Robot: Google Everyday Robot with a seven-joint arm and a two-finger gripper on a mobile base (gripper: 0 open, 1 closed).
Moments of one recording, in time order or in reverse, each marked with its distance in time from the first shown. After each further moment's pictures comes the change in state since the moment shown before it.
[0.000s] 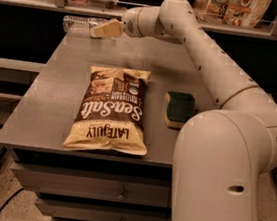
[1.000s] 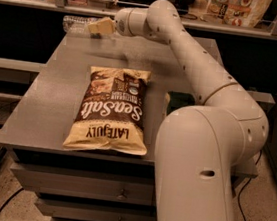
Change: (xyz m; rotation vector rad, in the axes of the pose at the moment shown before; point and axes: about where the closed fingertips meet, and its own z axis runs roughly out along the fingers) arm 0.000 -0.018 0.042 0.063 -0.029 0.044
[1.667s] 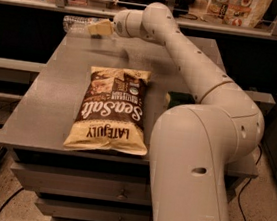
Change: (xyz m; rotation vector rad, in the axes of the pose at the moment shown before) arm 0.008 -0.014 0.010 0.063 0.010 0.004
